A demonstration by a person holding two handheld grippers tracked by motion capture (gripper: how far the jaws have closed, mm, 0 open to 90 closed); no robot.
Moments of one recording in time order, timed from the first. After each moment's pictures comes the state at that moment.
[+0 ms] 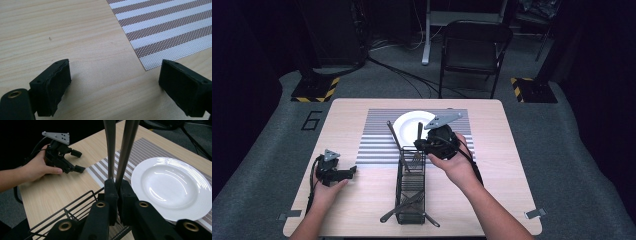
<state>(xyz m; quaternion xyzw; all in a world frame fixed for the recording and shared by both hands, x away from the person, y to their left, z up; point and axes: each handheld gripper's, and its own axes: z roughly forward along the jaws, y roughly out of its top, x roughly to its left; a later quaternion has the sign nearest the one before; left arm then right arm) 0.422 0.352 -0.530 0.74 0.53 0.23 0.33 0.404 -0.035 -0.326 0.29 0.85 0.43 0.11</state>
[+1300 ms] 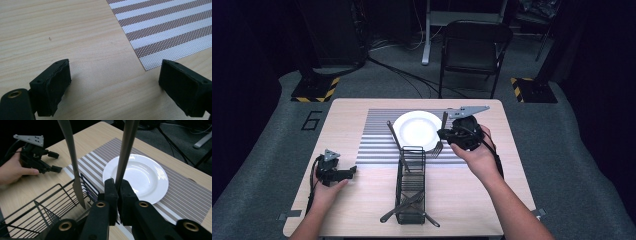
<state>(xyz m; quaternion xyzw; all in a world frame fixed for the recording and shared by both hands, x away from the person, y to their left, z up) 0.422 0.352 -0.530 0.74 0.53 0.23 0.33 0.416 -0.090 -0.310 0.33 0.83 0.42 0.15</state>
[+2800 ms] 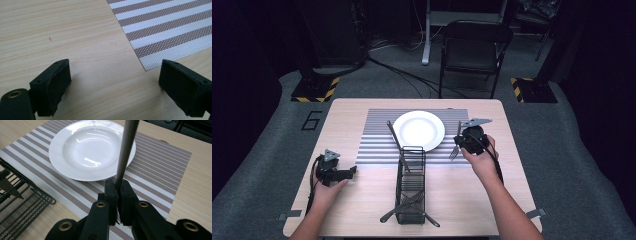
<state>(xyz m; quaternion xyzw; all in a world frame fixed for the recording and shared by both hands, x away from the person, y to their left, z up) 0.422 0.352 -0.530 0.74 0.53 0.23 0.33 0.464 -0.130 -0.405 0.43 0.81 0.36 0.19</state>
